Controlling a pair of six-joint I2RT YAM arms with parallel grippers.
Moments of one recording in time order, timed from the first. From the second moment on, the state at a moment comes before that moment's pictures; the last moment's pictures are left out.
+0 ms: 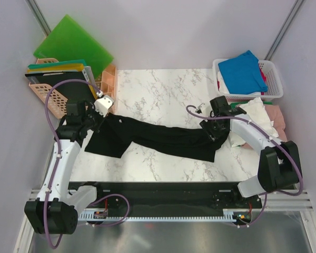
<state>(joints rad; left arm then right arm) 0.00 1.01 0.96 -0.61 0.25 0.64 0.29 1.50 1.04 -0.72 -0.06 -0.38</state>
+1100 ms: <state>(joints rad) 0.00 1.07 0.96 -0.61 0.25 0.64 0.28 1.35 0.99 -0.89 0.00 -0.45</state>
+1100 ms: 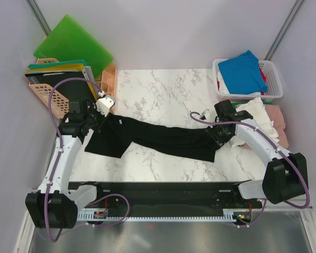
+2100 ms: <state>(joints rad) 0.00 0.97 1.03 -0.63 0.26 0.64 0.25 1.06 1.61 -0.95 0.02 -0.42</state>
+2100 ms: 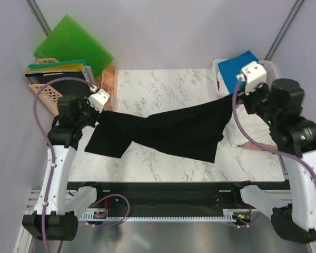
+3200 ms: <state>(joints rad) 0.00 0.89 2.16 -0.84 0.15 0.51 0.14 0.89 1.89 -0.89 0.01 -0.36</state>
